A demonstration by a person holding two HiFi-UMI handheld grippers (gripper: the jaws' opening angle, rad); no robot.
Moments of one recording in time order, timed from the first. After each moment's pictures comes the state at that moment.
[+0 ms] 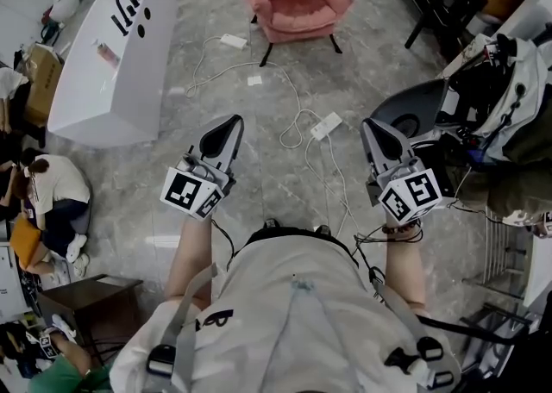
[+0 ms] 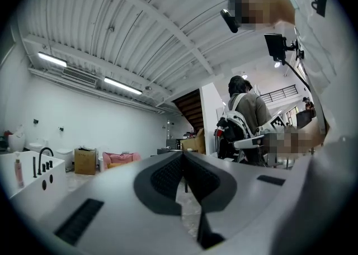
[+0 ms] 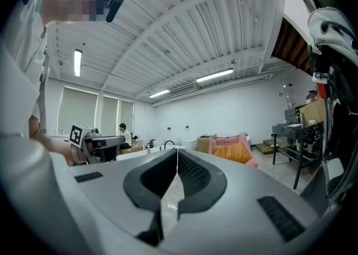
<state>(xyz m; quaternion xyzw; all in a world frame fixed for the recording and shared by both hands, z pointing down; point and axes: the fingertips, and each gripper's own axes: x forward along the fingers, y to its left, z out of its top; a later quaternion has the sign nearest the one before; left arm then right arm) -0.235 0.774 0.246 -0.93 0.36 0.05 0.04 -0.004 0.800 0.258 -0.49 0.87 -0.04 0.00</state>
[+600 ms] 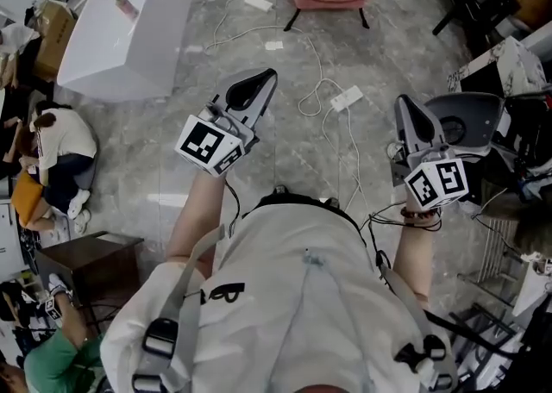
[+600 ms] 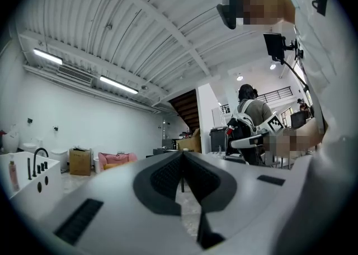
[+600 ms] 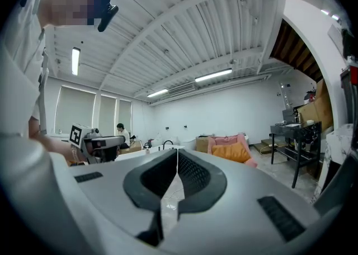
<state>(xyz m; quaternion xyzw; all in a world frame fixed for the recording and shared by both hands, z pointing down) -0.244 0.771 0.242 -0.94 0.33 0.04 0.05 -0.018 0.801 0.254 -0.50 0.87 -0.04 0.01</state>
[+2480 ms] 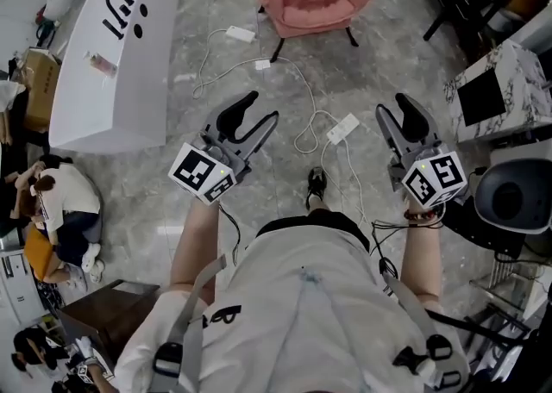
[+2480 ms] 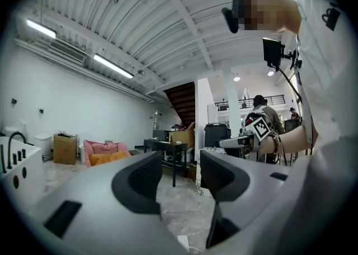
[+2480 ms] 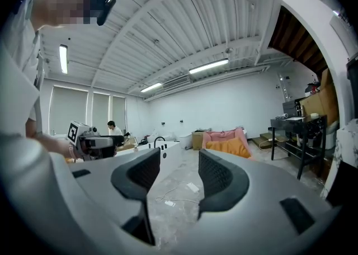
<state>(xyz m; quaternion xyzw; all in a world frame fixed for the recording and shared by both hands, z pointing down) -0.212 0.602 0.267 -0.96 0.27 0.02 0.00 0.008 0.615 0.277 -0.50 0.86 -0.07 -0.01</state>
